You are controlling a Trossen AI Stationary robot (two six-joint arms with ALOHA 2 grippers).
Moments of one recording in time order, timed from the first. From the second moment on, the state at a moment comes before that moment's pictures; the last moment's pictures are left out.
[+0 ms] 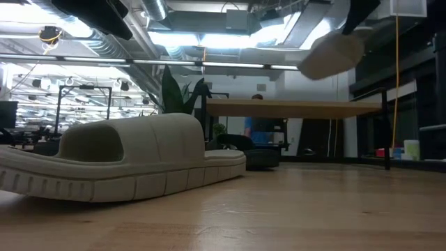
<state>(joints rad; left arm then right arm) -0.51 1.13 0.82 -0.46 -0.49 -0.28 0.17 1.26 1.47 -1.57 0.71 0.60</state>
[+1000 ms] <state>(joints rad) -0.51 1.13 0.82 -0.46 -0.49 -0.28 0.14 1.17 1.44 -1.30 0.61 0.40</state>
